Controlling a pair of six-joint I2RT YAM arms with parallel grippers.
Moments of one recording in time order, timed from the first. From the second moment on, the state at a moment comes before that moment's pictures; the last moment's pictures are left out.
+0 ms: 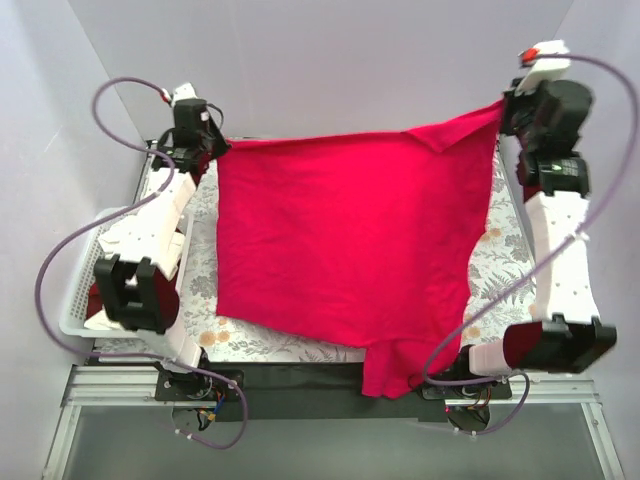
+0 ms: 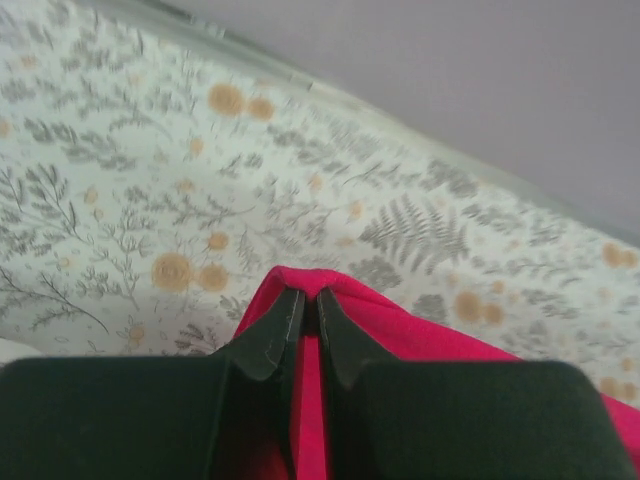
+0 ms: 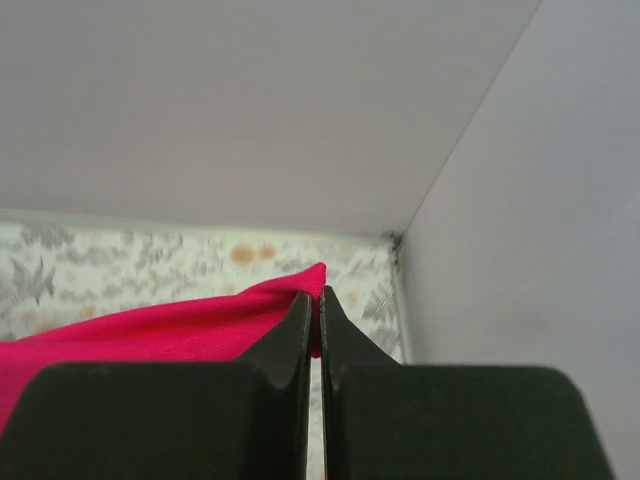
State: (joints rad) left arm -0.14 1.62 1.68 -0.47 -0.20 -0.47; right arm -0.05 1.36 1.74 -0.40 -0.04 -0.15
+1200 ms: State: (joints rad) left arm -0.08 2.31 1.91 -0.40 -0.12 -0.47; right arm -0.07 1.74 1.42 -0.21 -0.20 0.00
